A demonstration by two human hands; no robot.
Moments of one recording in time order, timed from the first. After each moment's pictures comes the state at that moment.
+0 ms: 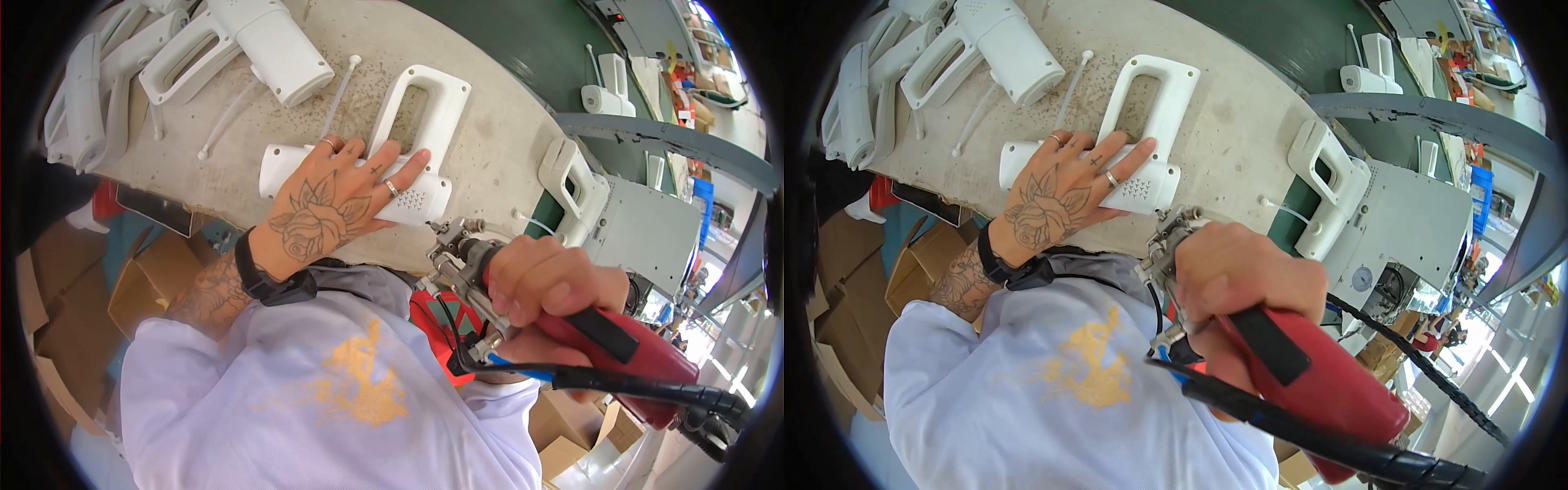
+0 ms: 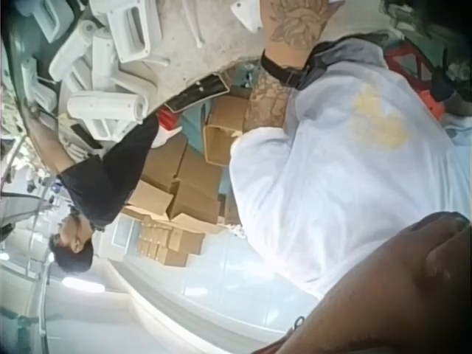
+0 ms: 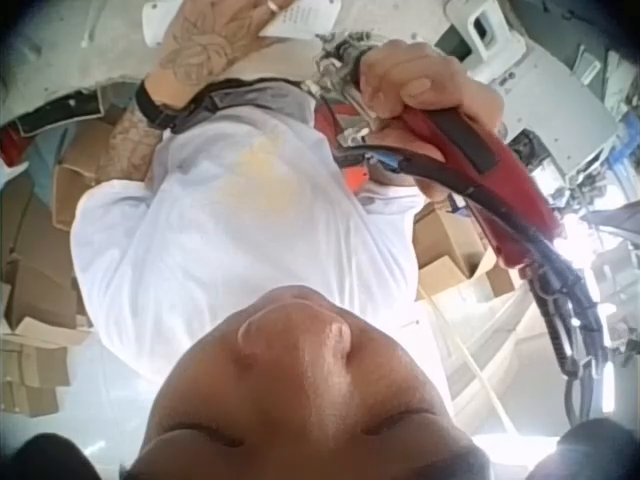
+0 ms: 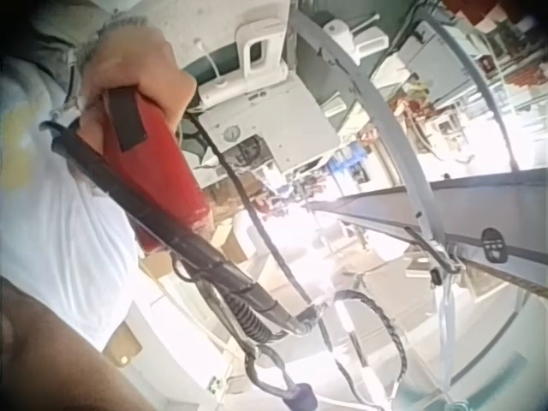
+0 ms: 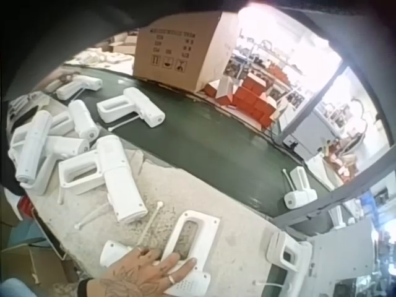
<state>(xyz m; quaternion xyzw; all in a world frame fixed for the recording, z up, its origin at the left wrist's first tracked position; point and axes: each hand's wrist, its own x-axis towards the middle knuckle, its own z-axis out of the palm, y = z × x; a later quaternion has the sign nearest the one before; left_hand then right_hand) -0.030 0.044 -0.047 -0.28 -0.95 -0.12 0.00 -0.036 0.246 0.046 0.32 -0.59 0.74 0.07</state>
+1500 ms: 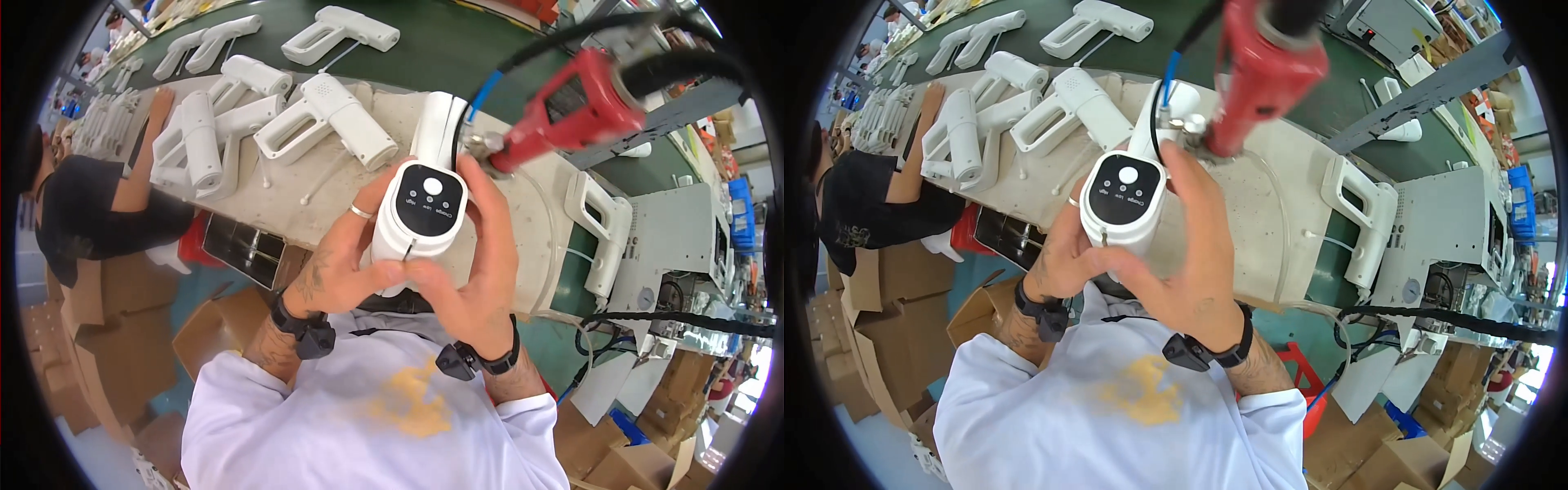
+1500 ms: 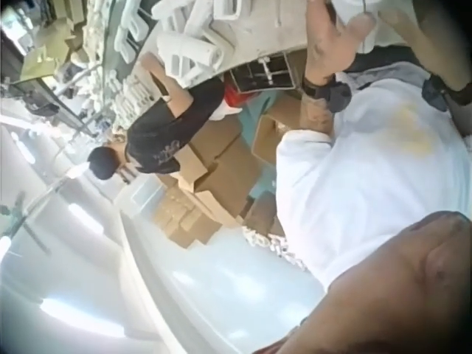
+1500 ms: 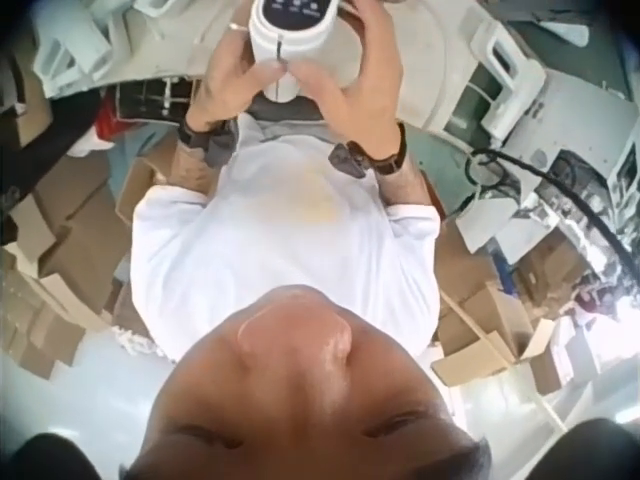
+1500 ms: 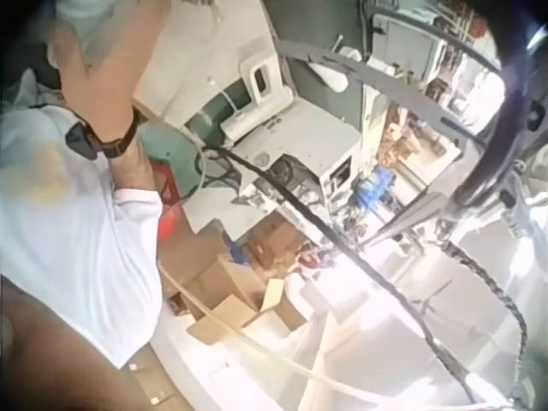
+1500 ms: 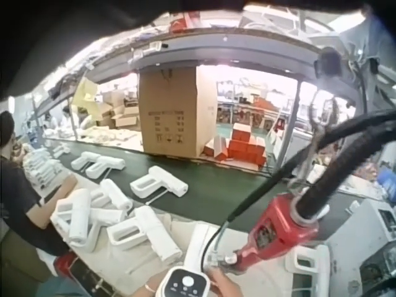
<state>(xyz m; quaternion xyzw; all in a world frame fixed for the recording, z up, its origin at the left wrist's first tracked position) 0.024 0.003 0.030 -0.16 -0.63 -0.76 -0.06 -0.001 0.189 0.044 0.27 -0.73 0.61 0.12</state>
